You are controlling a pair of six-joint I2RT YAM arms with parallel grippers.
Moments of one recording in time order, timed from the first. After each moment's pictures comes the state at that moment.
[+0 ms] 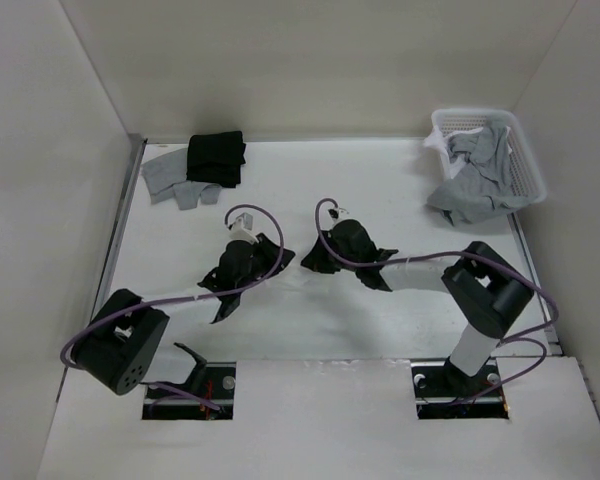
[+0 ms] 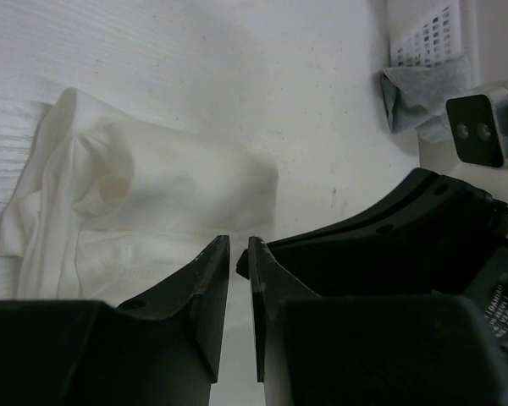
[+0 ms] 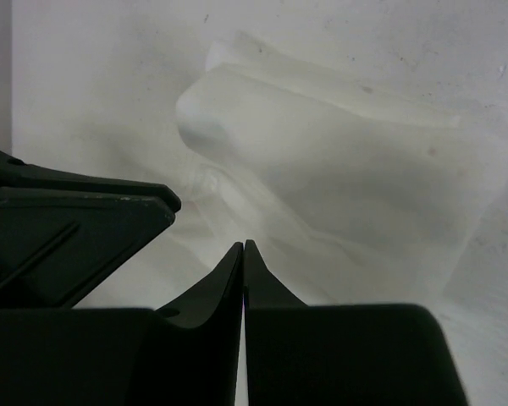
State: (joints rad) left arm -0.57 1.32 0.36 0.60 0.01 -0.95; right arm 0.79 1.69 0.83 0.29 -0.08 0.80
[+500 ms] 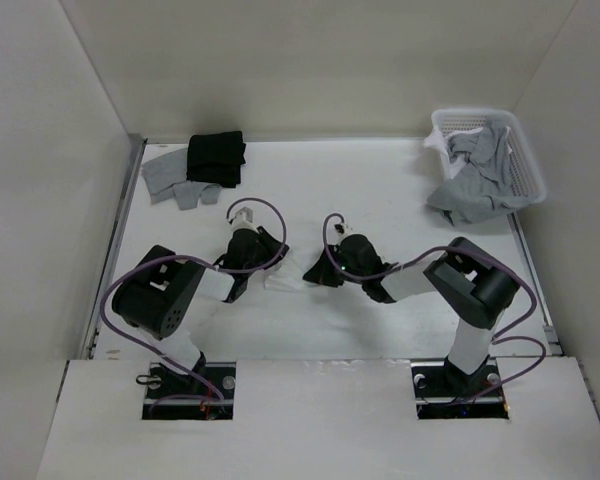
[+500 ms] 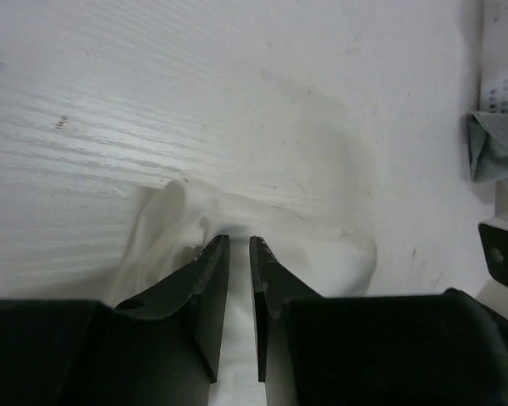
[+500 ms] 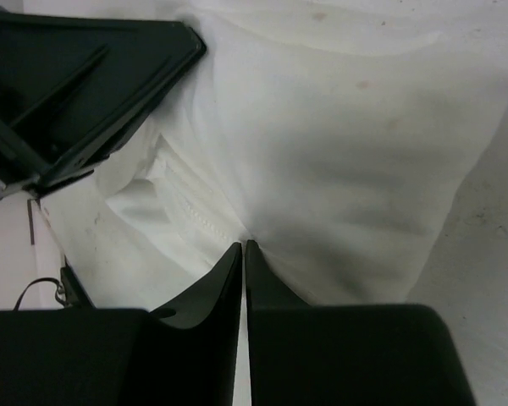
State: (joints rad) left arm -0.49 1.65 0.47 0.72 -0.01 -0.91; right arm 0.76 1.81 0.68 0.59 -0.21 0.91
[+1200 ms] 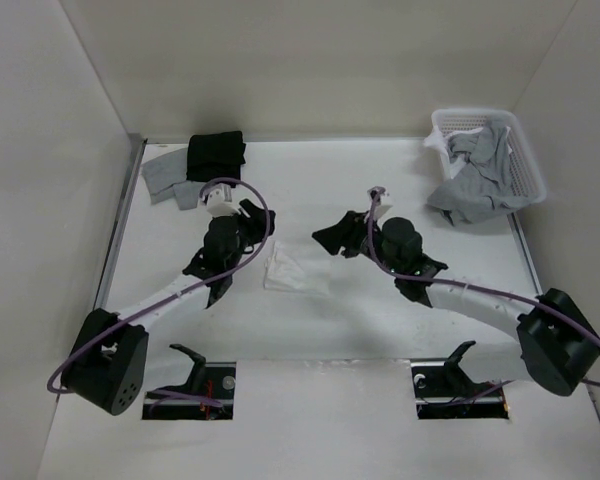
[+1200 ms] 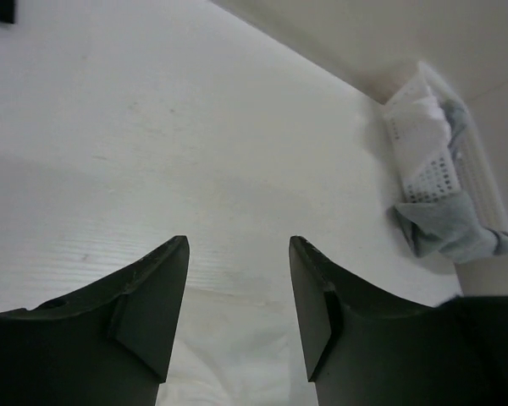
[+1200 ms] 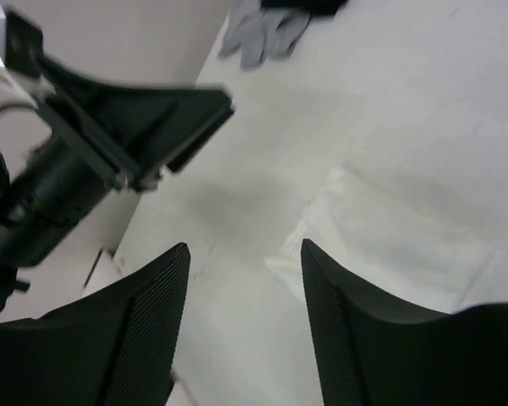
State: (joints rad) left arm -0.47 1.23 0.53 0.52 -0.19 -0.73; right arm 0.73 1.32 0.66 0.50 -0.12 0.75
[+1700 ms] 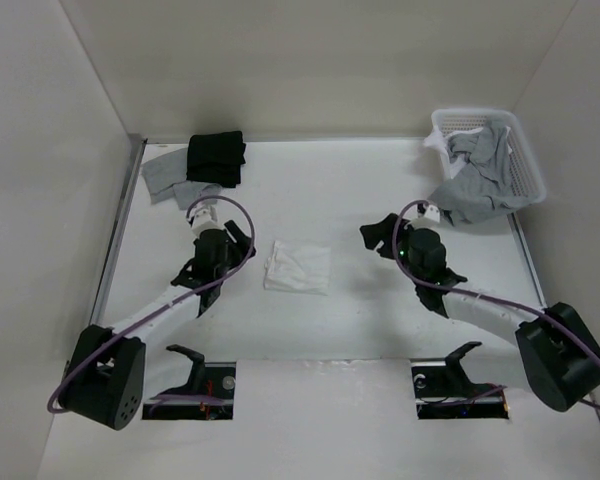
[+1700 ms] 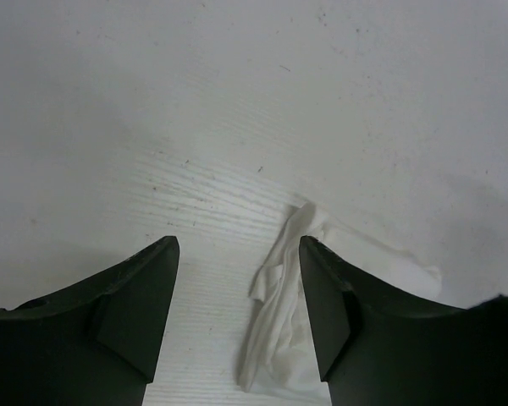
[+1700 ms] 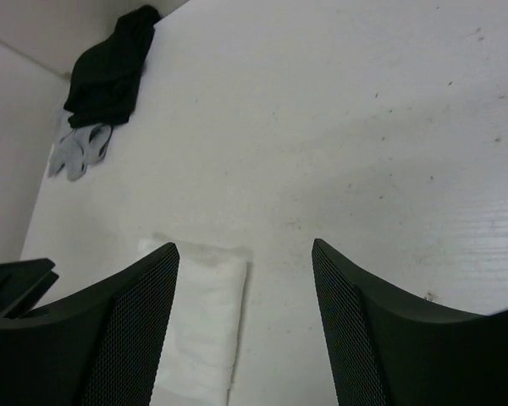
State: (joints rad) left arm -0.36 1.13 0.42 0.21 -0.24 -0.71; right arm 0.52 1.22 0.43 0.55 0.17 0.71
